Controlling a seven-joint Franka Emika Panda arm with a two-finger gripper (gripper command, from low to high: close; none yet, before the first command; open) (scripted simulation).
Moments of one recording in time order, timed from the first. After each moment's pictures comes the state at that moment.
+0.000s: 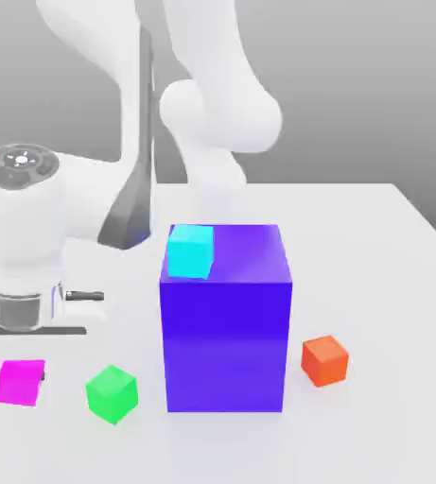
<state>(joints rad) -0.79 0.20 0.27 -2.46 -0.56 2.64 0.41</state>
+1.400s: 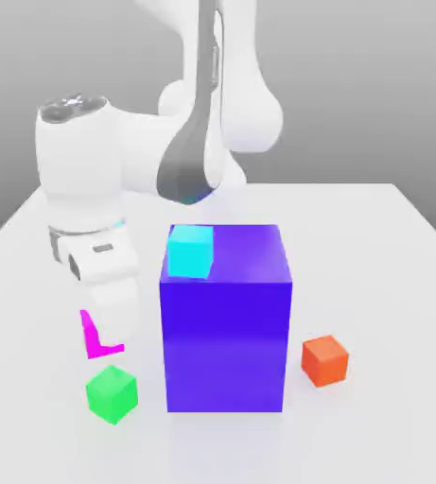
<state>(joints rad) -0.72 -0.07 0.34 -2.73 0.05 2.67 -1.77</state>
